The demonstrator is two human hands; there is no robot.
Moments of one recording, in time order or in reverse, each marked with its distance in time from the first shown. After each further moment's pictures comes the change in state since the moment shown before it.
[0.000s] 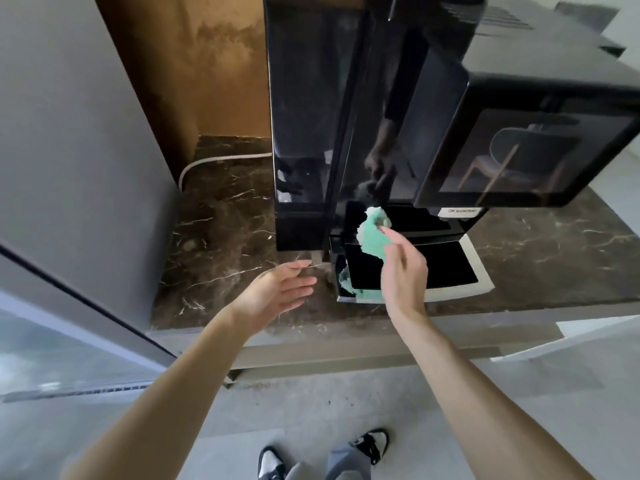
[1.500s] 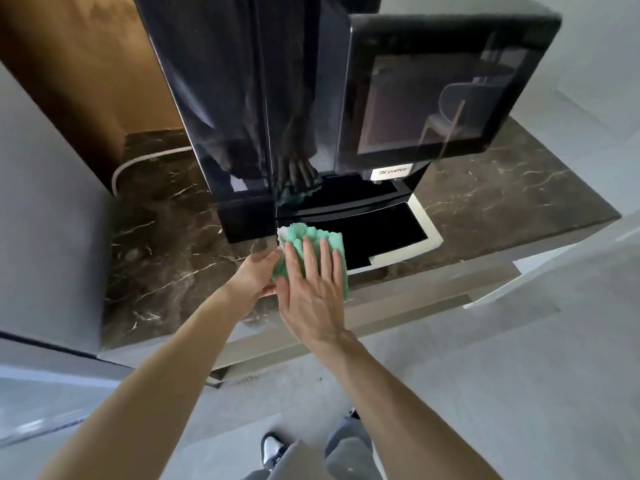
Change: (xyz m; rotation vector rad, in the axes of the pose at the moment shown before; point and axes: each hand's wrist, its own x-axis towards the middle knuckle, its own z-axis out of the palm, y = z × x) left_hand 0.029 0.004 0.062 0.219 0.186 -0.083; right_hand -0.061 0.062 0.038 -1.066 -0.194 -0.374
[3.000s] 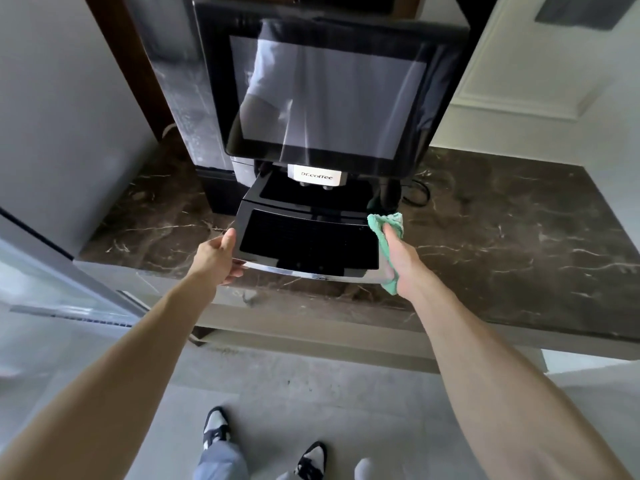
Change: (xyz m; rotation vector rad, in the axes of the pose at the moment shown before) left_hand -0.012 -0.017 0.088 0.000 0.671 0.018; right_hand 0.127 0.277 -0.045 1.132 -0.556 0.756
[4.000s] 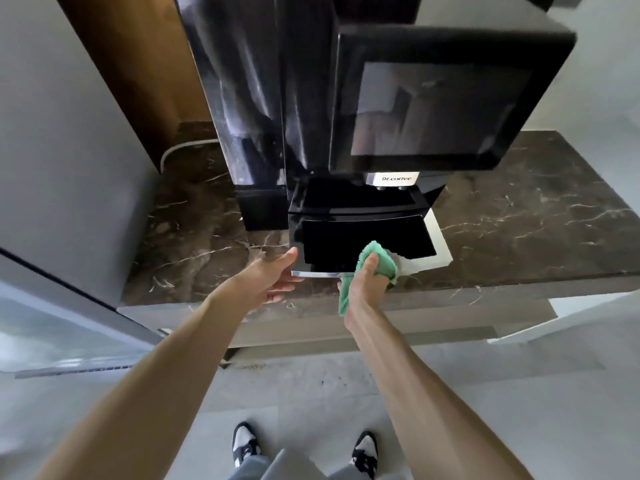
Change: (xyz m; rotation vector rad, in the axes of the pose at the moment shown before) left_hand 0.030 0.008 -0.056 0.084 -0.578 -0.152; right_hand -0.092 0.049 0.203 0.659 0.409 -0.006
